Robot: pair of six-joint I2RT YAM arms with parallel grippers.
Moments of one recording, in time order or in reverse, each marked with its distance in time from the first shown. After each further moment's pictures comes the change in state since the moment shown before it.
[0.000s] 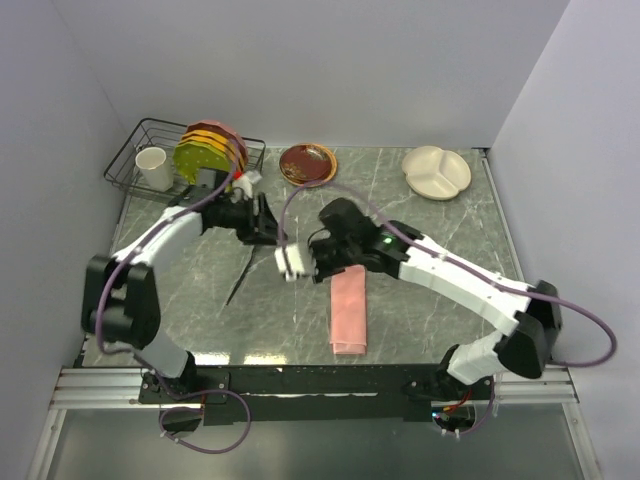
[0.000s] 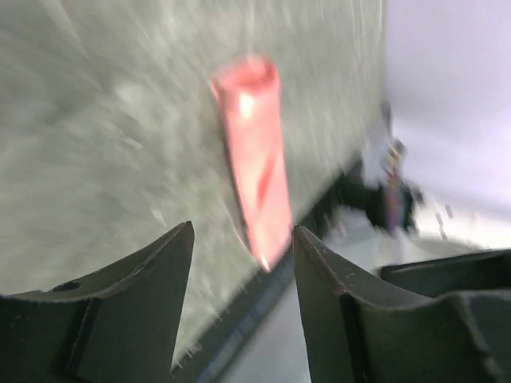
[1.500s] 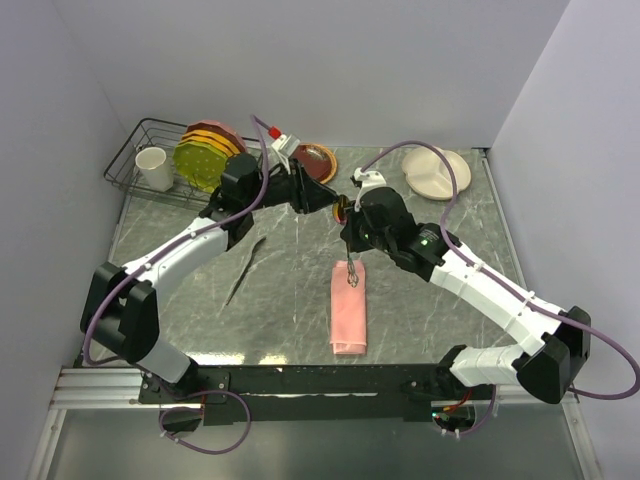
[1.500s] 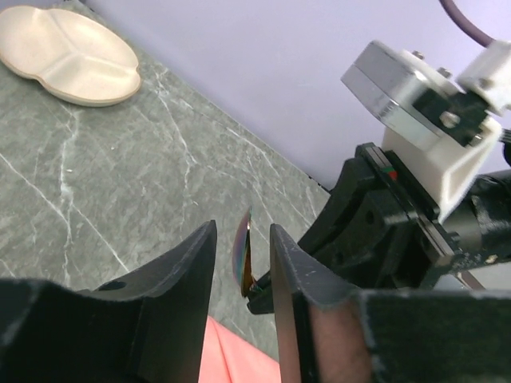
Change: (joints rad) left arm -0.267 -0.083 -0.015 0.898 -0.113 -0.131; right arm -0.169 -0.188 -0.139 0.187 0.477 1.426
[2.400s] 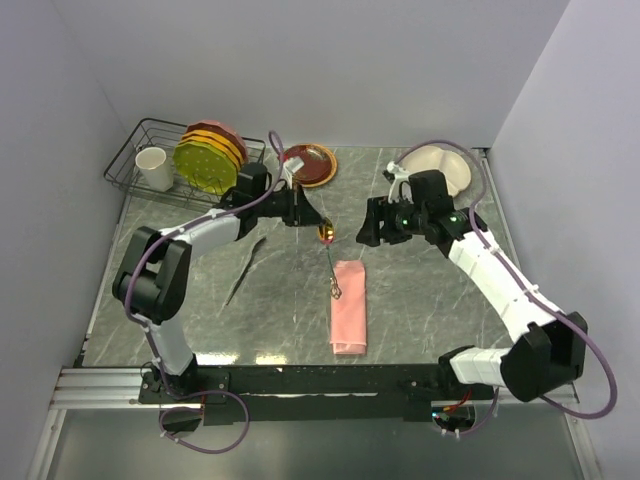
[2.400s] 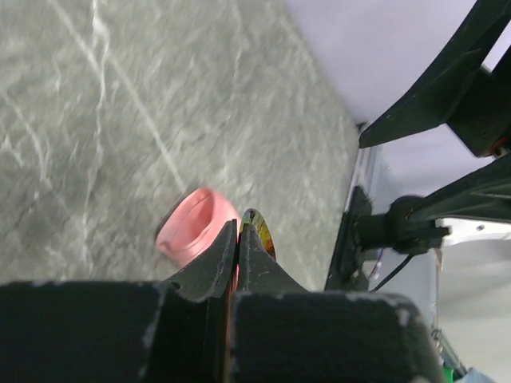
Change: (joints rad) left arm 0.095 0.263 0.018 -0.153 0.149 0.024; right arm -0.393 0.013 -0.037 -0.080 -0.544 -0.174
